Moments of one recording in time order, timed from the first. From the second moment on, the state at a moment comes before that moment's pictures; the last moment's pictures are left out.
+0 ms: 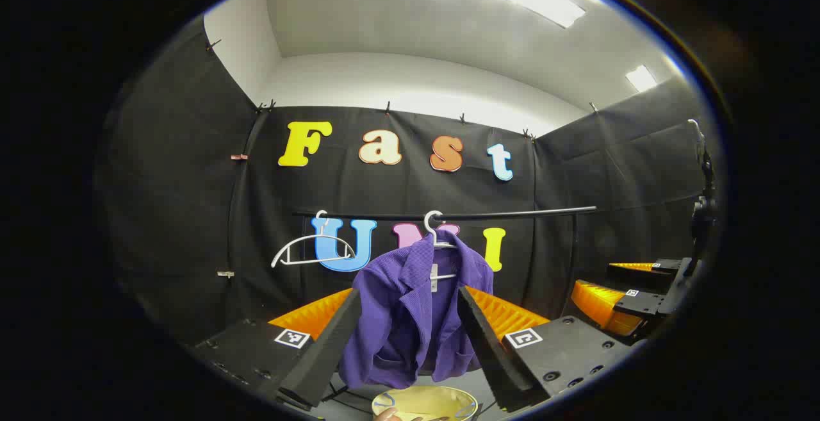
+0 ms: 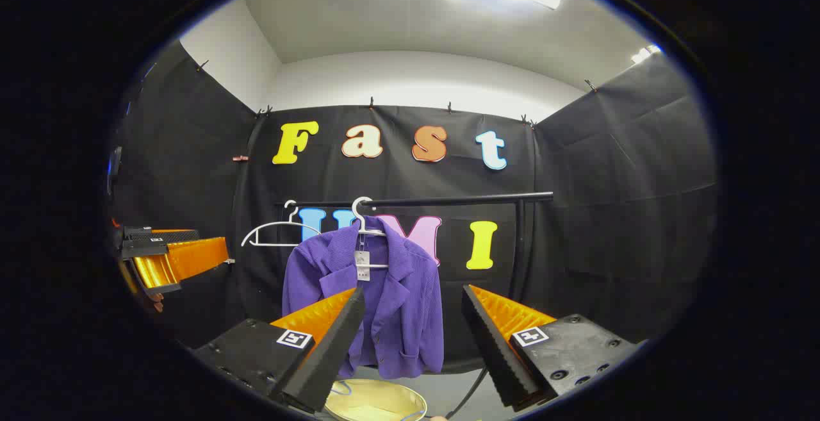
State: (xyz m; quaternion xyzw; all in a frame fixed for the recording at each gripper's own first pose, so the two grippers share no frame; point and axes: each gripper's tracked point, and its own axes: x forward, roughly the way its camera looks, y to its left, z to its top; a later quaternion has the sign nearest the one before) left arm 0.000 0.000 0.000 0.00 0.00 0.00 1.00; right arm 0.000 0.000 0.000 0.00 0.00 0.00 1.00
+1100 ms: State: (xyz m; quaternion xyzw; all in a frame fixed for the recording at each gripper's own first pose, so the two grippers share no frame) left arm 0.008 -0.001 -0.004 -0.02 -0.01 0.00 1.00; right arm 0.005 0.009 -0.002 0.01 0.01 0.01 1.00
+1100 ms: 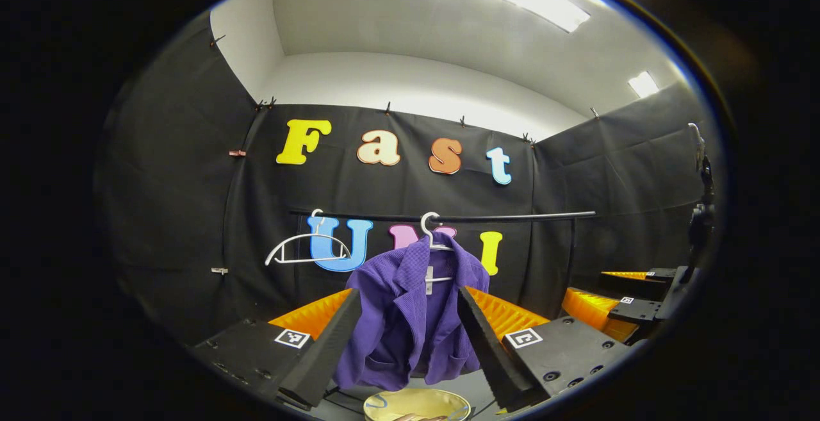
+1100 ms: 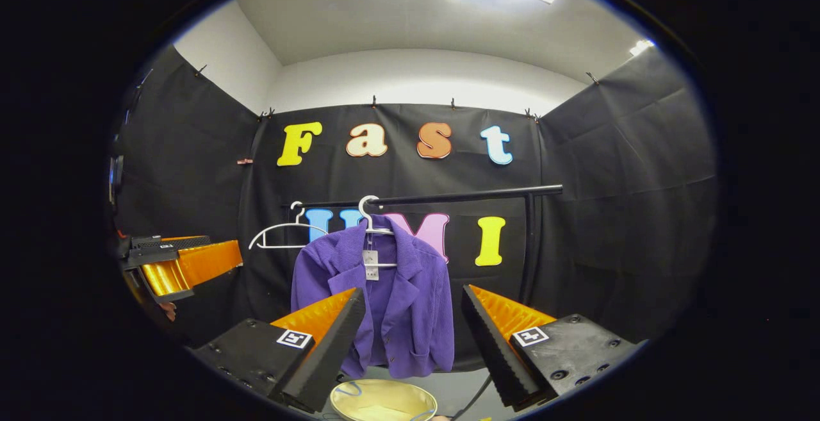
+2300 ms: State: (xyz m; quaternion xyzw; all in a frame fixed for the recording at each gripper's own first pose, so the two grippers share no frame) left arm 0.095 0.001 -0.036 -0.02 0.01 -0.07 1.00; right arm 0.082 0.016 -0.024 0.01 0.00 -0.03 1.00
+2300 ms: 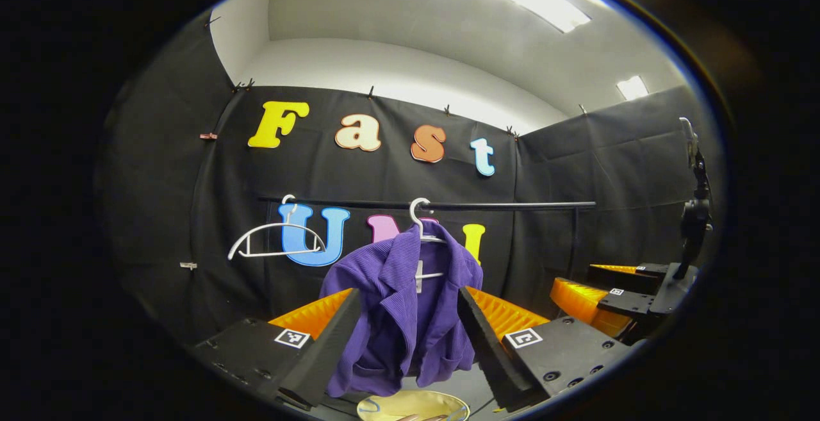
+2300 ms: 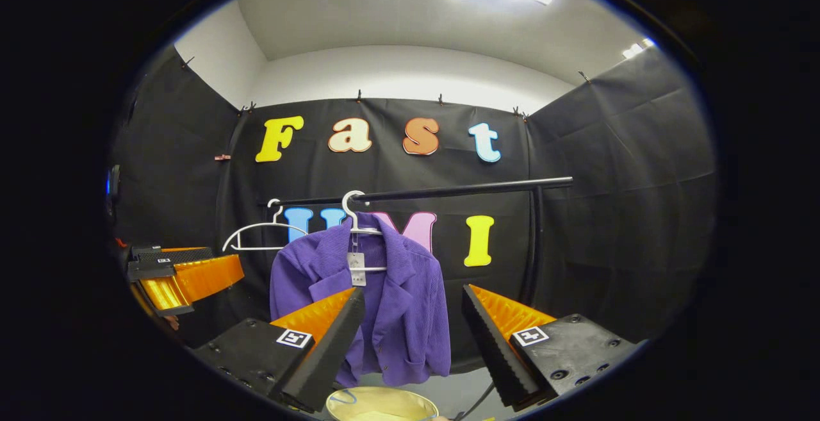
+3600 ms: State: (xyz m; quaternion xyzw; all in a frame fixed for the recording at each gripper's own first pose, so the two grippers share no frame) left arm 0.277 0.004 -0.175 -0.03 0.09 0.06 0.99; right arm 0.314 0.042 -0.166 0.07 0.09 0.13 0.99
